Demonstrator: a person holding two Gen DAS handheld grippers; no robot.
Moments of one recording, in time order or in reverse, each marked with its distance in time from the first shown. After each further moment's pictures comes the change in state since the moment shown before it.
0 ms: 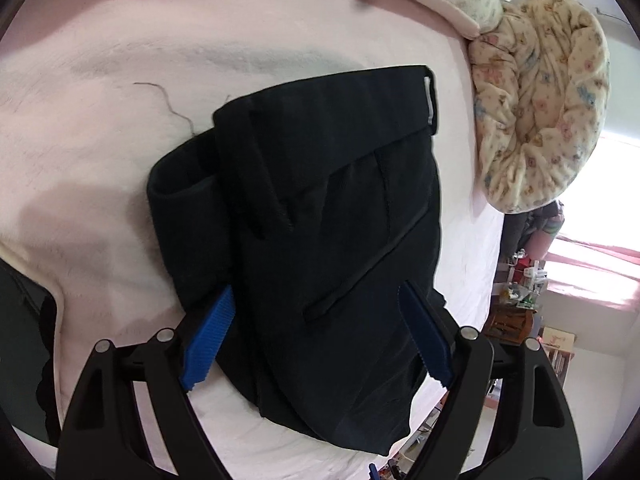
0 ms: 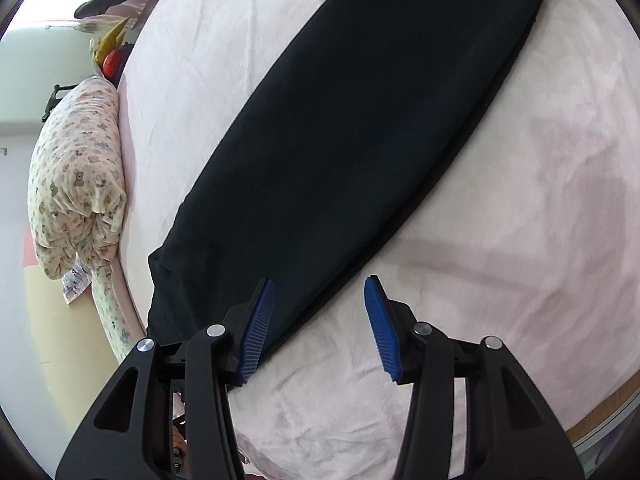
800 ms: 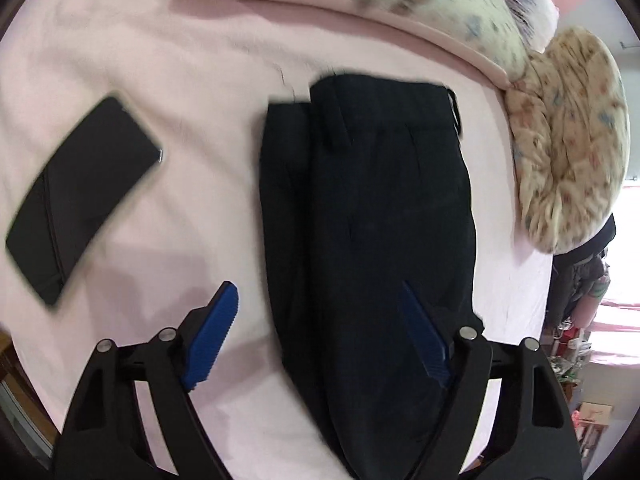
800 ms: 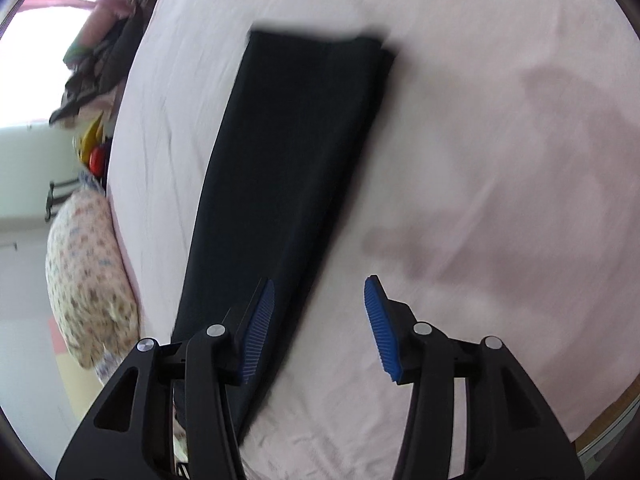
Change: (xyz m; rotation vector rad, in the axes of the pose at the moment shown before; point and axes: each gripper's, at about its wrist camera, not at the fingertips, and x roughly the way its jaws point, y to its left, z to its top) left arm -0.028 -0.007 -0.071 -0.121 -0.273 0.232; right arm -0.058 -0.106 0.091 0.181 -0.122 0.059
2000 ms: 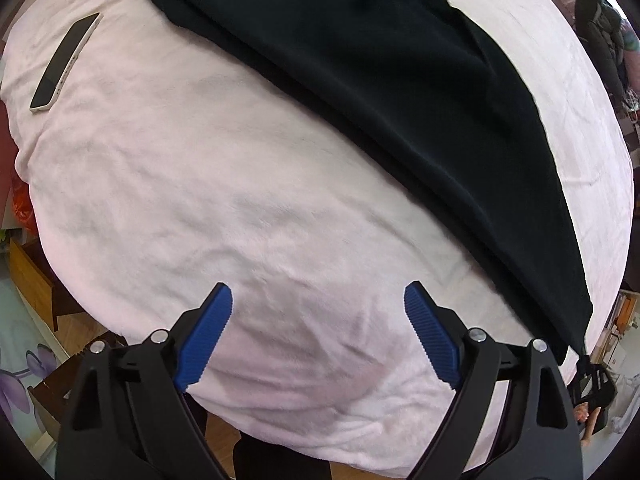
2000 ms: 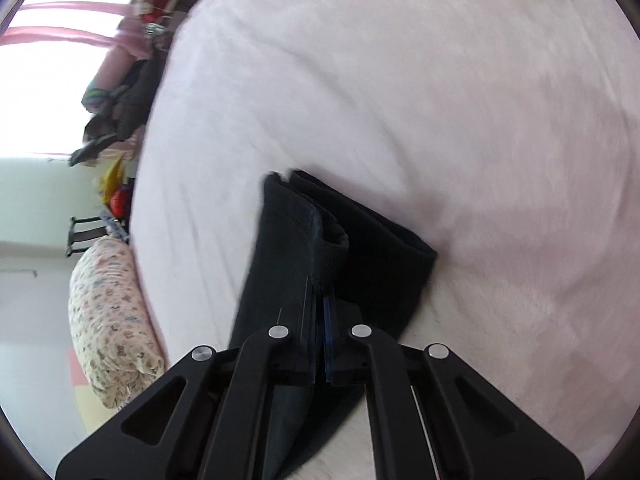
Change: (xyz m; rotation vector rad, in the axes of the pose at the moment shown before) left arm 0.034 -0.066 -0.350 0.548 0.197 0.346; right arm -0.040 -0.016 0.116 0.011 -0.196 0.116
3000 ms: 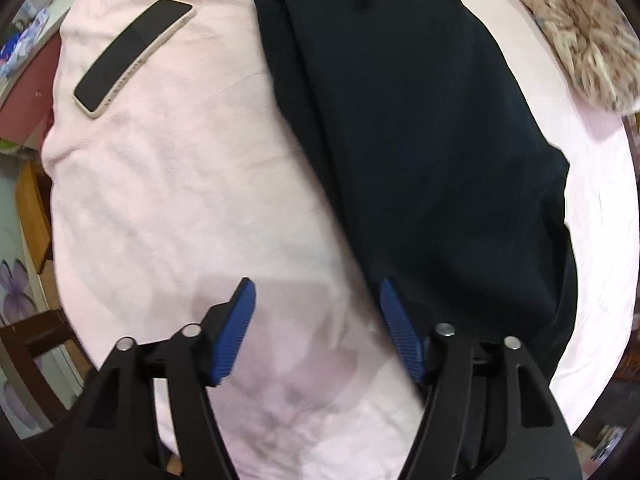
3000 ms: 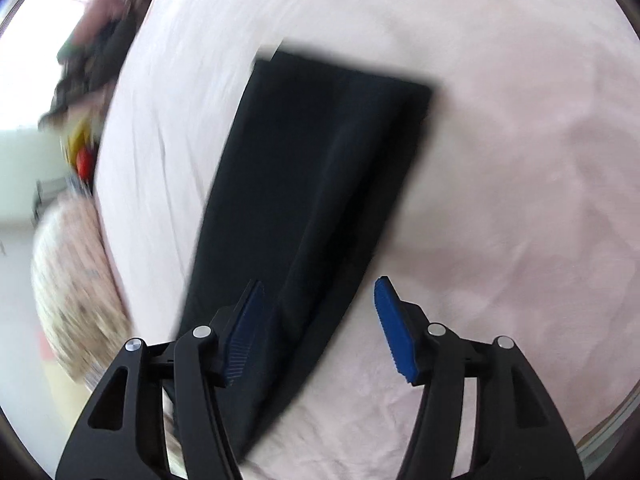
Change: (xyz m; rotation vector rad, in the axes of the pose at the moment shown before) left arm 0.007 0.069 0.115 -0.424 -0.104 0.052; right arm 0.011 0.004 -0.050 0.088 0.088 -0.138
